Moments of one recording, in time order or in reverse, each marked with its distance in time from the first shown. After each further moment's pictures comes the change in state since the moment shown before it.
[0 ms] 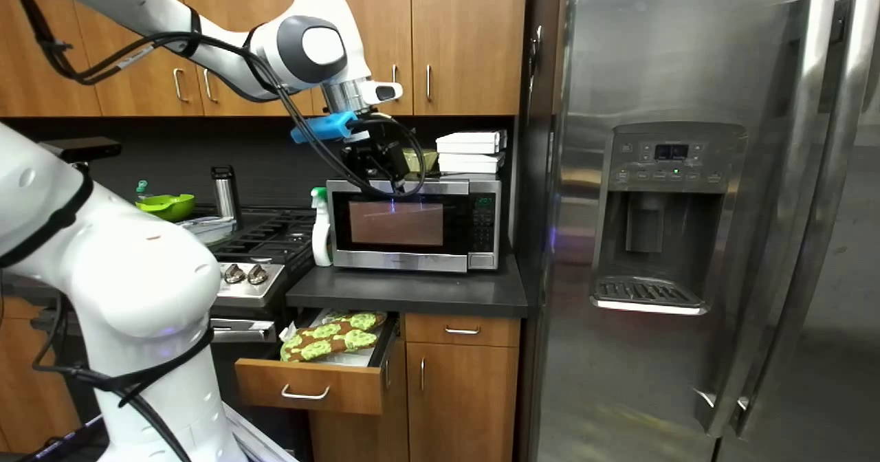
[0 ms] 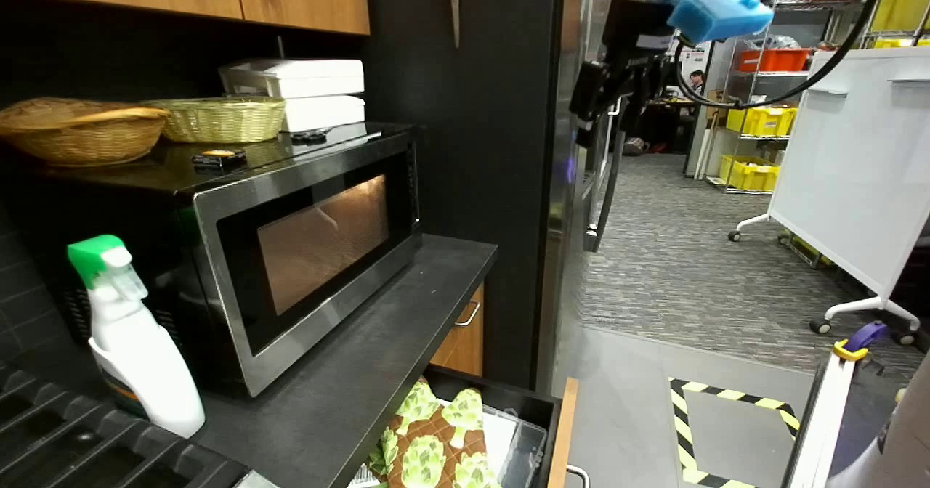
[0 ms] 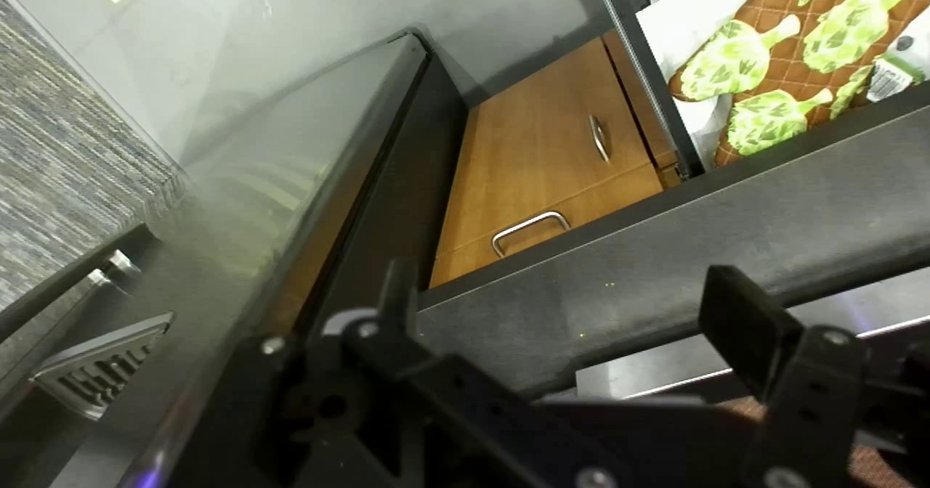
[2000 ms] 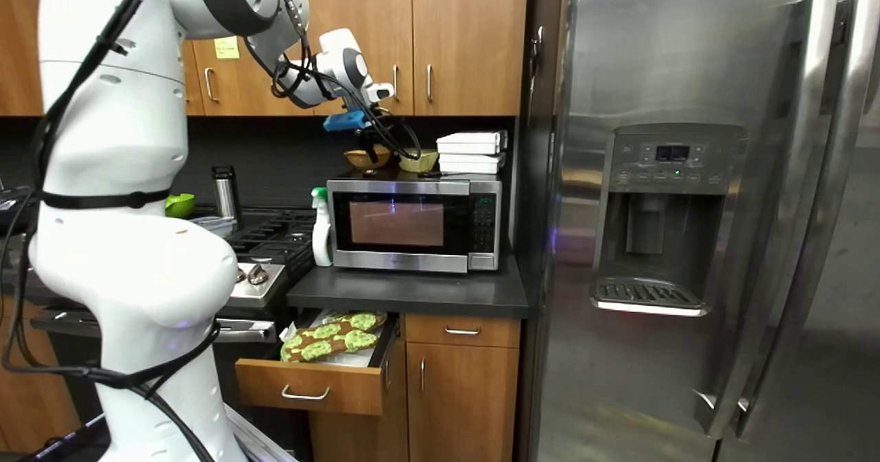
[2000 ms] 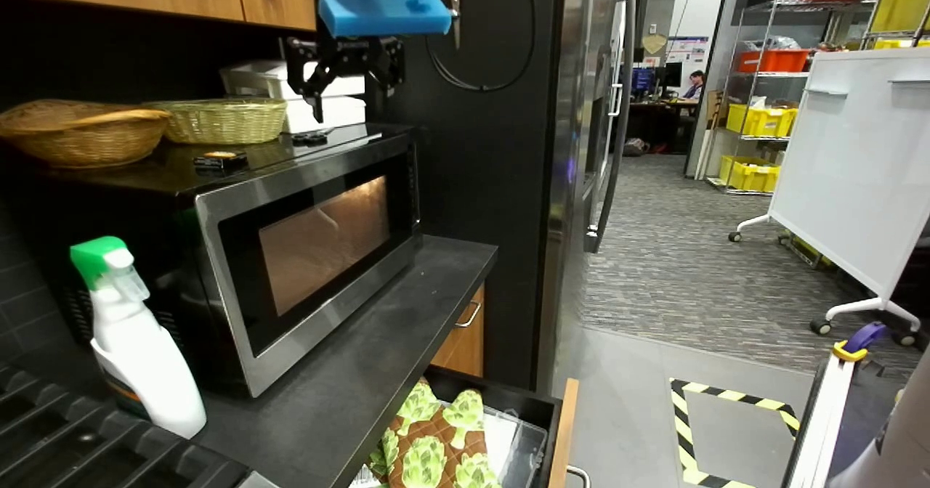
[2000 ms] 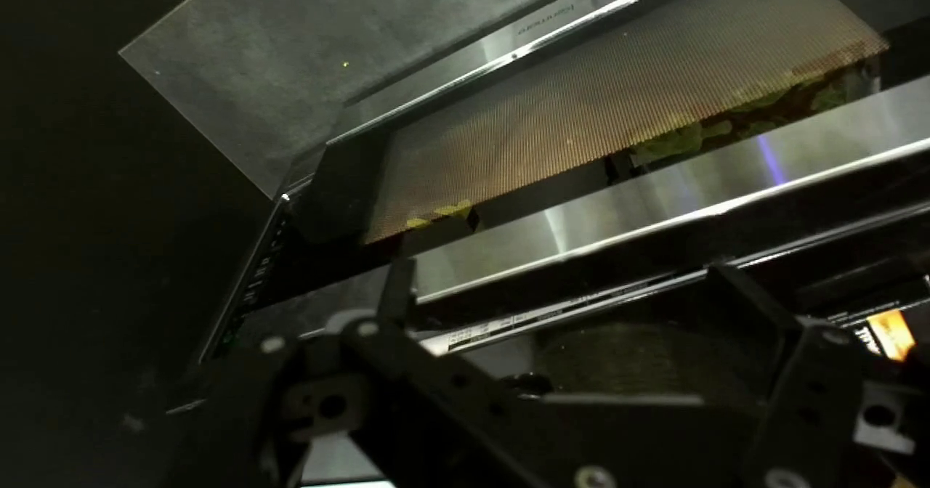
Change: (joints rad) arm 0.194 0.874 0.182 0.881 -0.218 0.073 0.462
